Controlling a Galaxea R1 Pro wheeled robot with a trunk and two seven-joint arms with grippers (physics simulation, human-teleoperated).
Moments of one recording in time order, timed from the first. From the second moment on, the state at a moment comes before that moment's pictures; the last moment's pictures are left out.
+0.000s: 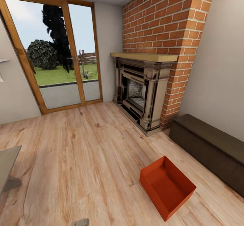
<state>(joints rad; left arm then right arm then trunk) -0.45 -0.05 0.03 -0.01 0.19 -0.07 0.12 -0.42 0.11 0.49 0.02 -0.44 -0.04 -0.20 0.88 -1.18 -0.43</state>
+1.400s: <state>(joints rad) -0.45 -0.05 0.03 -0.01 0.19 -0.07 0.12 -0.42 0.11 0.49 0.02 -0.44 -0.04 -0.20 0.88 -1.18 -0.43</state>
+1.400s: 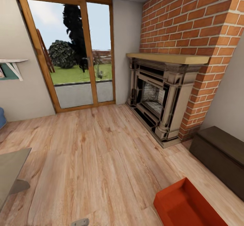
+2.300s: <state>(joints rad) -0.45 -0.05 0.03 -0.01 0.18 -0.07 0.12 -0.42 0.11 0.49 0.02 -0.44 -0.04 -0.20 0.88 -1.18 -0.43</state>
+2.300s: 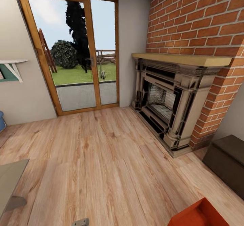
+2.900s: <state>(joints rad) -0.45 -0.05 0.03 -0.01 0.18 -0.07 0.12 -0.42 0.11 0.48 0.02 -0.44 -0.04 -0.20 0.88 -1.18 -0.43</state>
